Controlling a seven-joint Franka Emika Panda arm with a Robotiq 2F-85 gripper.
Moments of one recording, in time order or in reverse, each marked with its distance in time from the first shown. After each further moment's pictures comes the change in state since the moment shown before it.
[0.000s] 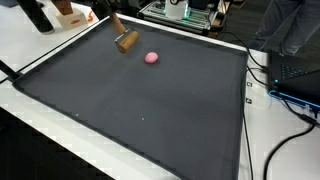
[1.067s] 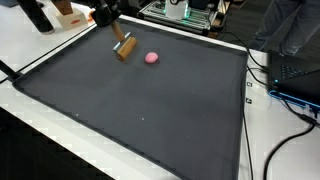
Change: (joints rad) arm 0.027 0.047 0.123 0.089 -0.195 0.064 0.226
